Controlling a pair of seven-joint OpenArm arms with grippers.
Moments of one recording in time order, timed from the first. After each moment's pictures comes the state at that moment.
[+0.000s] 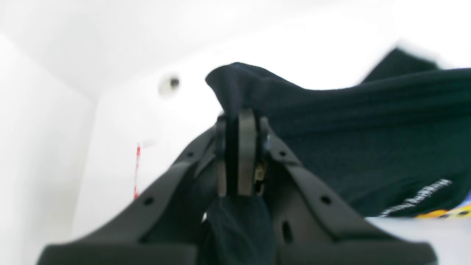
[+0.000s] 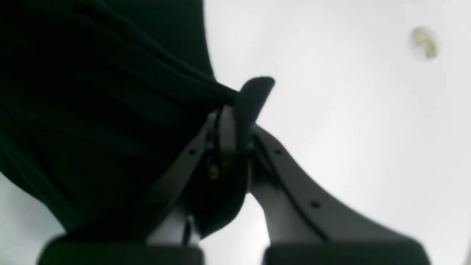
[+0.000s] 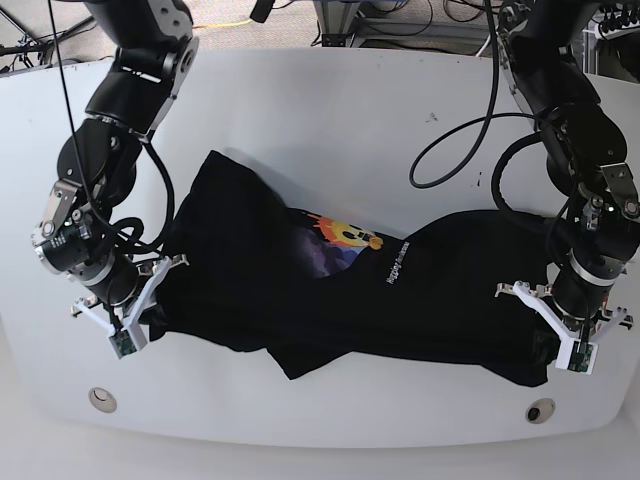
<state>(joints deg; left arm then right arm) -18.7 -13.3 -16.7 112.7 -14.1 -24.7 60.6 19.2 9.8 22.4 99.7 20.1 40.9 -70.0</state>
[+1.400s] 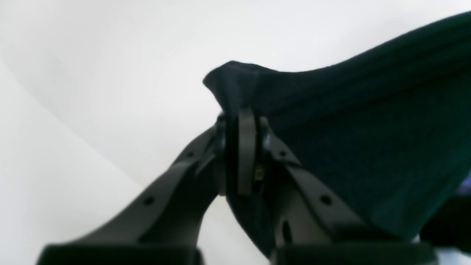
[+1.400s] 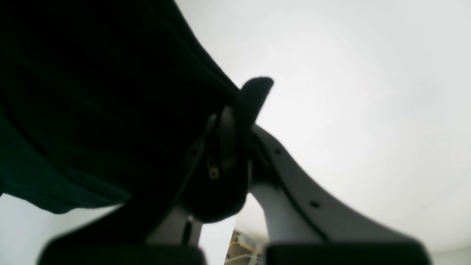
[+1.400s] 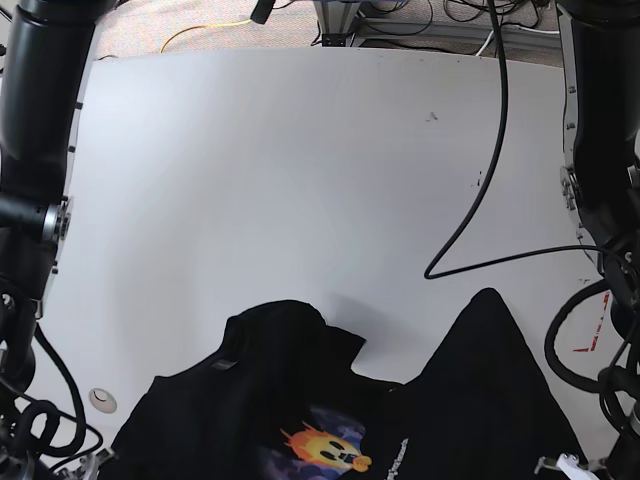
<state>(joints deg) -52.4 -22.2 -1.5 104.8 -12.1 -20.2 61.6 65.3 28.3 -7.2 91.4 21.9 40.8 -76.3</state>
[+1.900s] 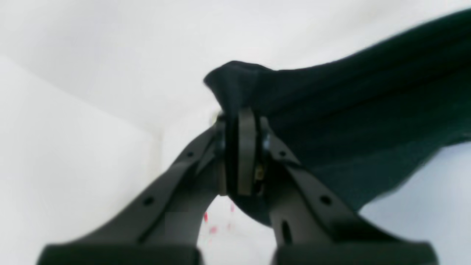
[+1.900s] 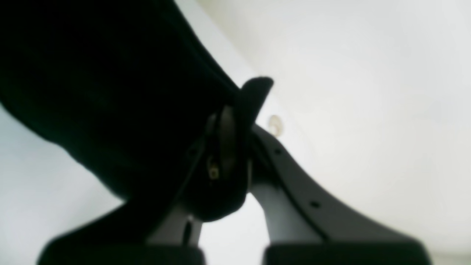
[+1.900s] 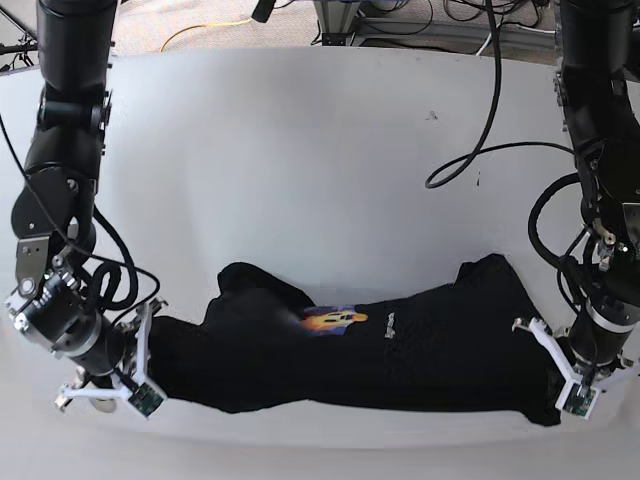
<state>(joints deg) -24.4 -27.4 -3.5 112.6 -12.0 -20.5 62.3 32.1 27.2 -0.3 106.6 22.3 40.7 -76.4</state>
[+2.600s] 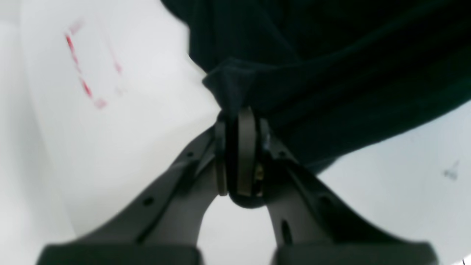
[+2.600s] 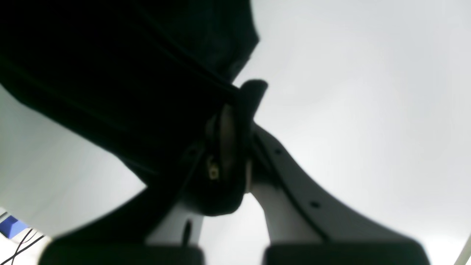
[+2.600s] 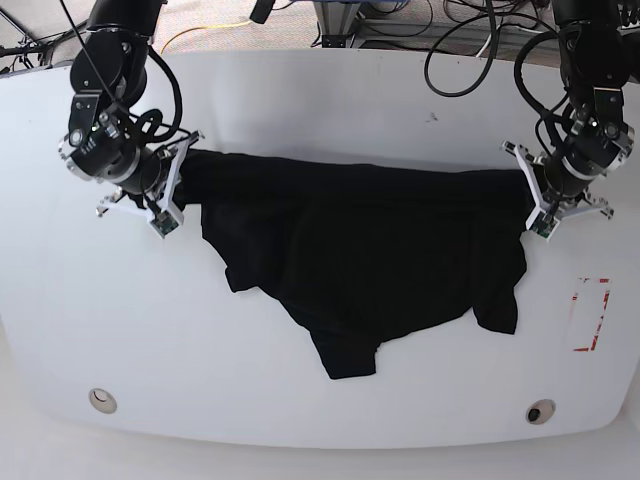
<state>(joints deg) 12.6 -25.2 -14.0 114.4 -12.6 -29.0 60.8 -6.6 14.8 15.7 113.5 22.2 40.6 -76.8</state>
